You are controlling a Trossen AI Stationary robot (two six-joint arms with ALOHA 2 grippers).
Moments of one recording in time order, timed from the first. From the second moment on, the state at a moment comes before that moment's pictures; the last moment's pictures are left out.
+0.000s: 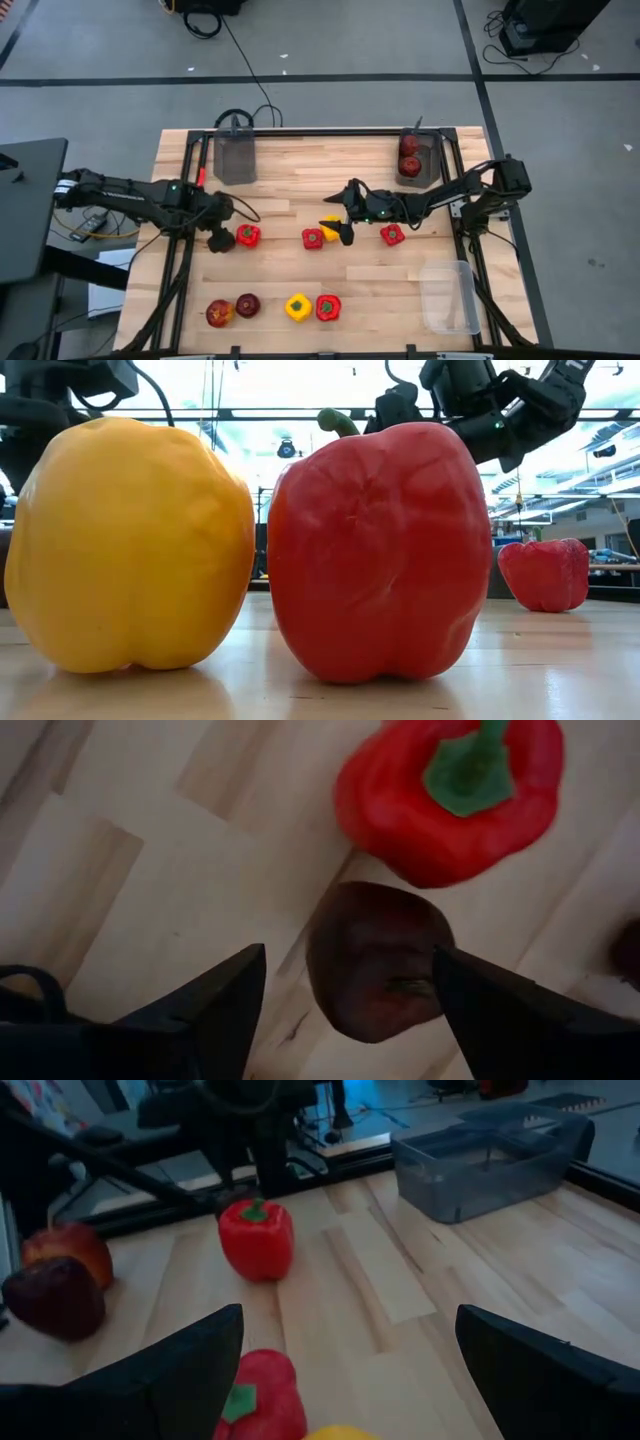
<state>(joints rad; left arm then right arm) -0.09 0.84 0.62 -1.09 0.05 -0.66 0.02 1.66 0.67 0.72 0.16 0.24</state>
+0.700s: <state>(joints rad) -0.19 0.88 0.47 -0.96 0.04 -0.79 0.04 1.67 0.67 0.73 0.18 0.30</state>
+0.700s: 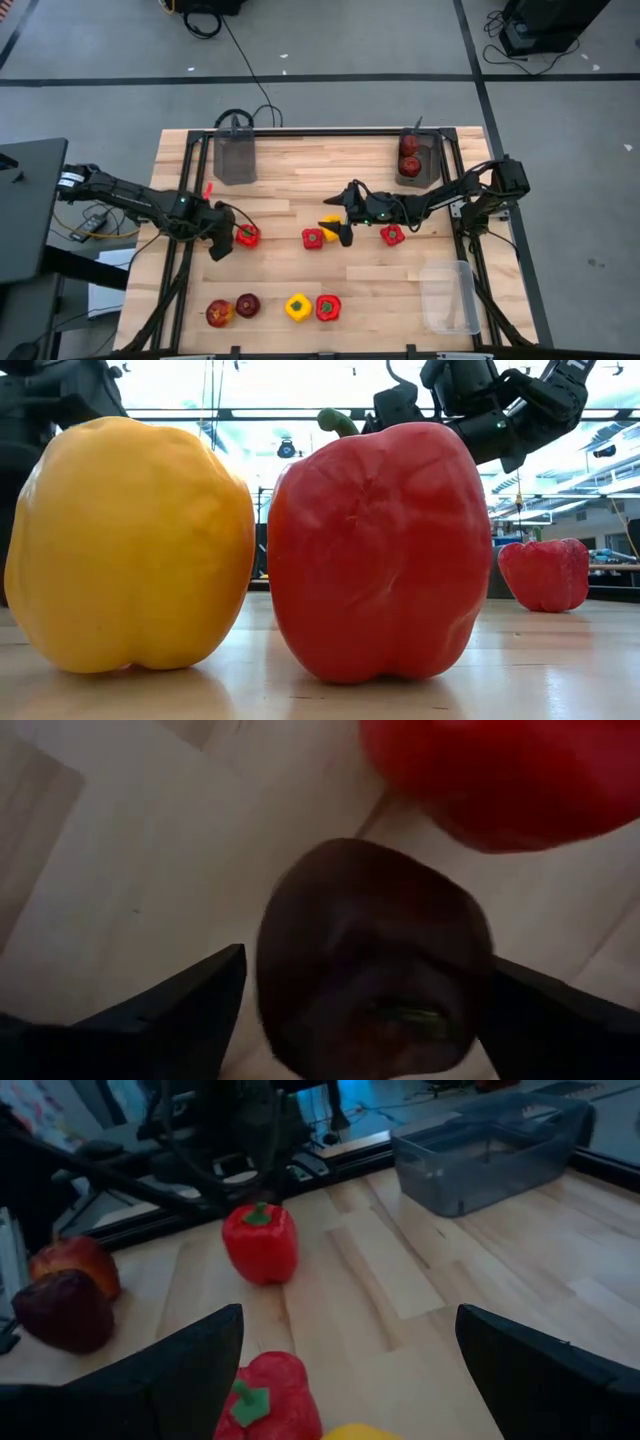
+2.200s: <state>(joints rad) 0.25 1.82 1.46 -0.70 0.01 0.20 0.18 1.14 0.67 -0.38 0.67 0.79</state>
